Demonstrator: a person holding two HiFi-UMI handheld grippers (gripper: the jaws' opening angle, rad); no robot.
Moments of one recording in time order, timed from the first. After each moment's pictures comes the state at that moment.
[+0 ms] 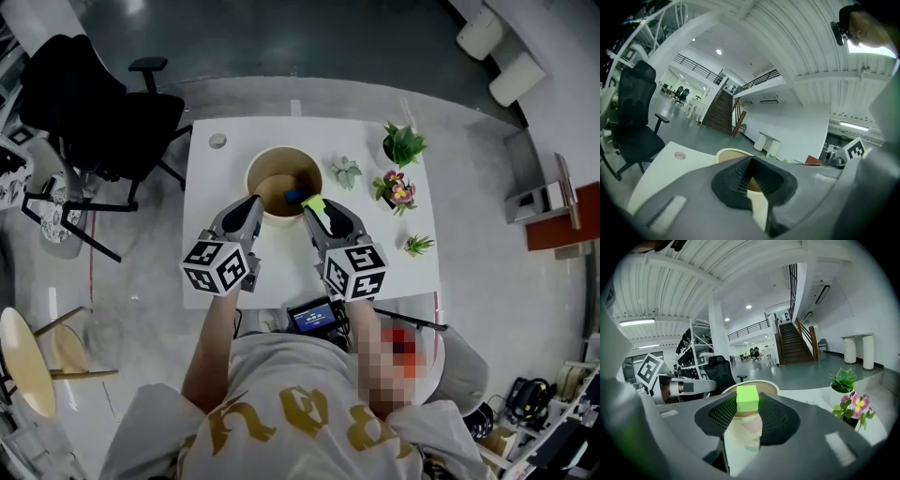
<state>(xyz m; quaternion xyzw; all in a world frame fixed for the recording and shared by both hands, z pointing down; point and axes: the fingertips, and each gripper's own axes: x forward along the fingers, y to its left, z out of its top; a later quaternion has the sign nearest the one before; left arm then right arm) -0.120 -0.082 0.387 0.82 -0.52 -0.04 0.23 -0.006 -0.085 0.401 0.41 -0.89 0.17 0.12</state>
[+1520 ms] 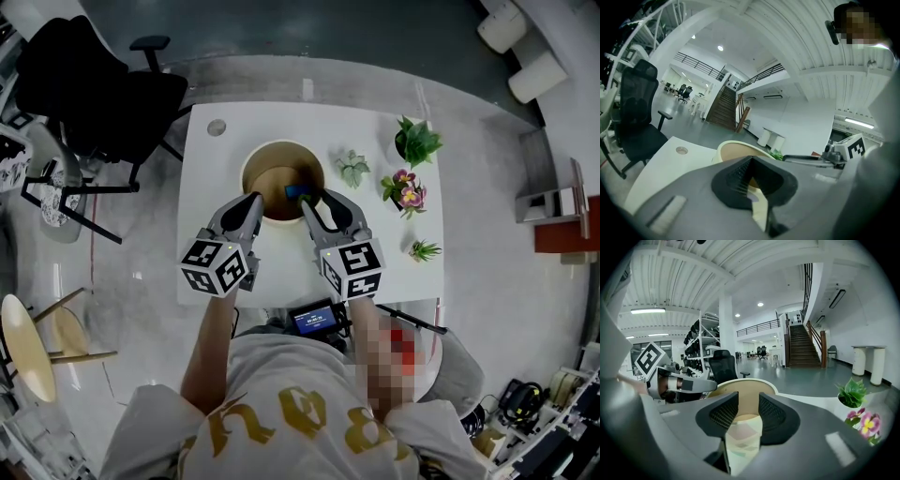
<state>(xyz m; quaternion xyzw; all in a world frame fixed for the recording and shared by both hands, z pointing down) -0.116 -0.100 0.413 0.81 -0.53 -0.02 0.25 -0.017 -0.114 0.417 0.37 -0.91 0.11 0.15</state>
